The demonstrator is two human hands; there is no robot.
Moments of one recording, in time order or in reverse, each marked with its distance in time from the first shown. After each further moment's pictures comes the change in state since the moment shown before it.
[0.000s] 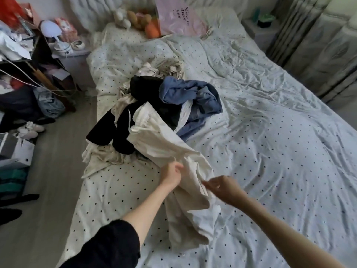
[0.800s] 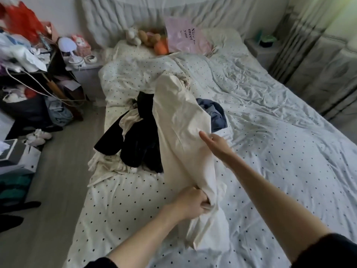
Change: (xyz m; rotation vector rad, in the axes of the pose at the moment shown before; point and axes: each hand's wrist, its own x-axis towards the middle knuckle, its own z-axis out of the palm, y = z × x) left_hand -0.057 0.030 -0.015 0.567 -0.404 0.571; right_hand 0.078 -0.077 -0.091 0.502 0.290 0.084
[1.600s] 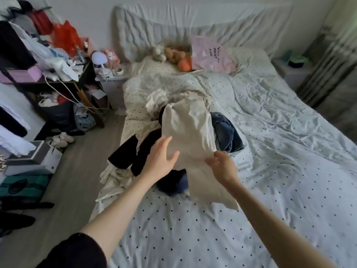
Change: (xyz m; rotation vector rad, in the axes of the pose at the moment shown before) left_hand 0.027 -0.100 -0.145 -0.228 0.728 -0.317; right_hand 0.047 -0.025 0.025 -0.086 0.072 -0.112
